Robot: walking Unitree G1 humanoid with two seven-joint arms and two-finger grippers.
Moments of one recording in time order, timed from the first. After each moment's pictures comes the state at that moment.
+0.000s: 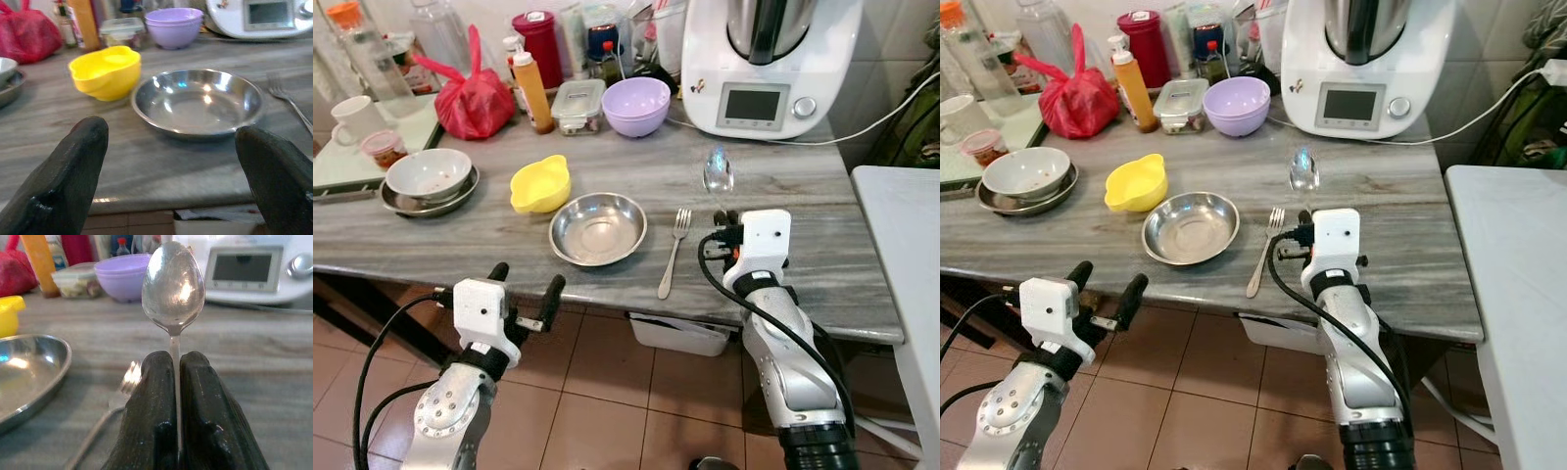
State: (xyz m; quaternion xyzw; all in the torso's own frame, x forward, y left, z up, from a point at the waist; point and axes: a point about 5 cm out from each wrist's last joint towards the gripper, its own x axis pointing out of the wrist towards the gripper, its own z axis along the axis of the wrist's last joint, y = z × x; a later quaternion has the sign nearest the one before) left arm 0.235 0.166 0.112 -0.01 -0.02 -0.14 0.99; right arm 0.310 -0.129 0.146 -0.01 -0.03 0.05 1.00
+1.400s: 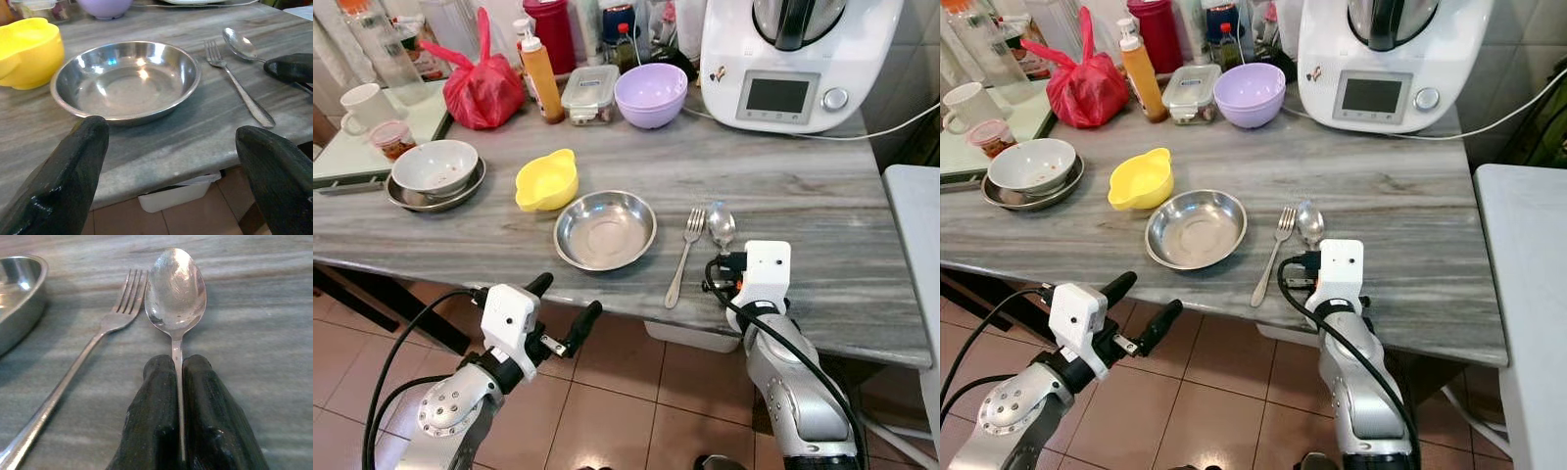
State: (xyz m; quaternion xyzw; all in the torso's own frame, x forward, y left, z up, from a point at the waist) left arm 0.228 0.147 0.115 0.00 0.01 -0.28 0.96; right arm 0.287 -0.135 0.121 0.02 0.10 0.01 0.99
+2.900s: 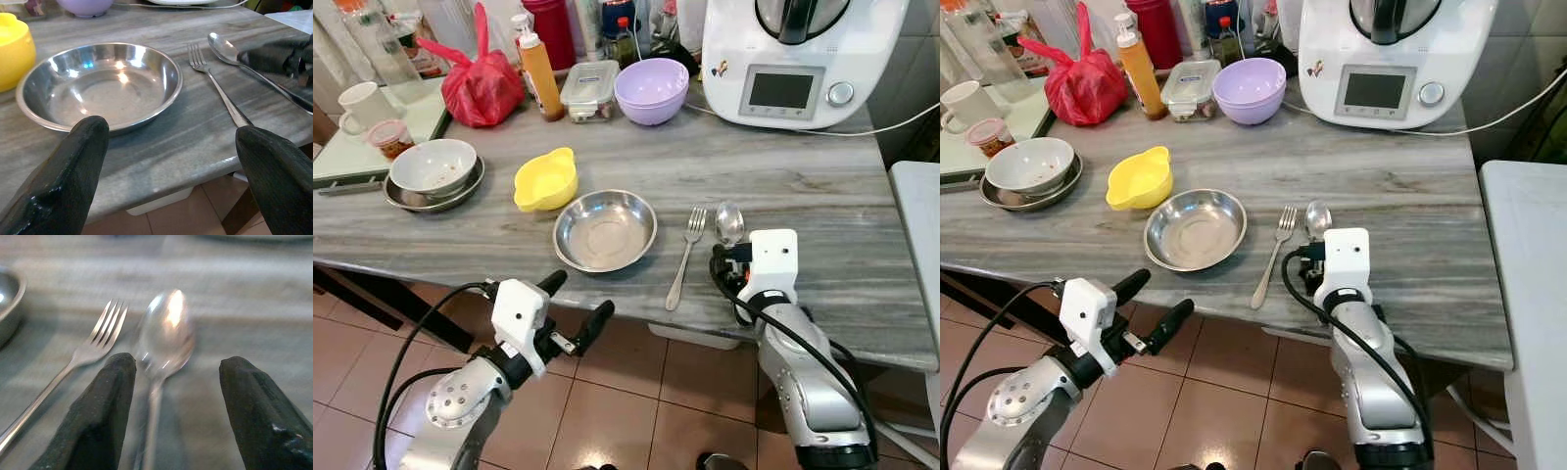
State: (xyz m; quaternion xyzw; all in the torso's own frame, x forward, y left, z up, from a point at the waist) left arm 0.231 0.134 0.118 -0.02 0.01 -0.31 0.95; right arm 0.295 -0.147 0.145 -0.05 0.04 0.01 1.00
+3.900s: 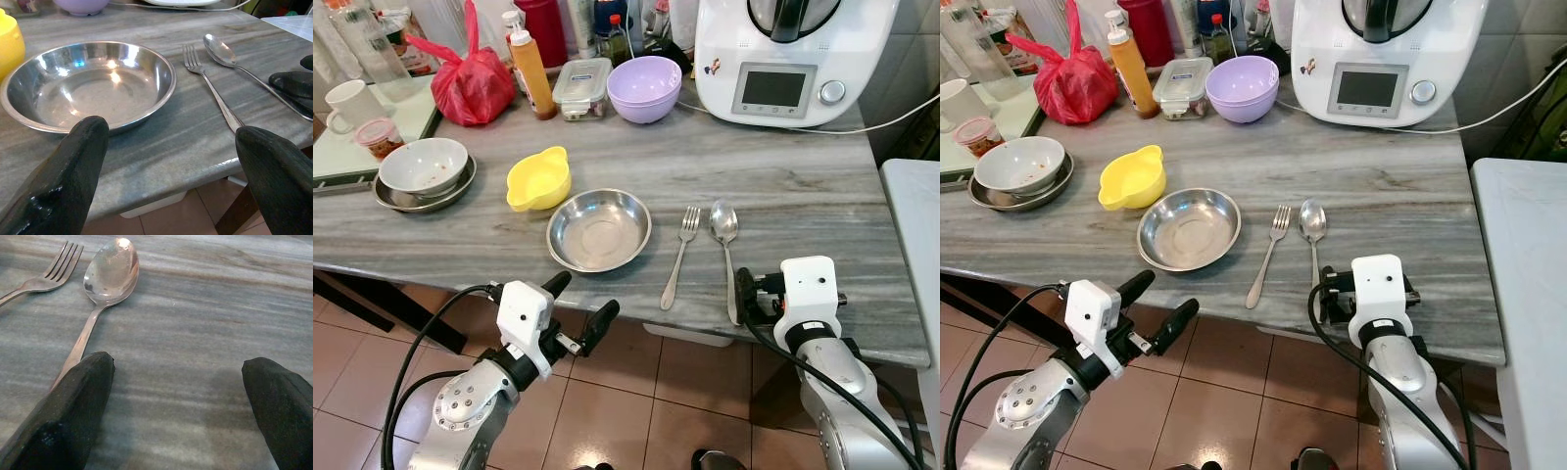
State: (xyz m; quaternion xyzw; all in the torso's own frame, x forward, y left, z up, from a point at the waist) left arm 0.230 0.132 0.116 -0.03 0.01 -0.31 0.95; right arm 0.258 -0.175 0.129 -0.10 0.08 0.00 0.99
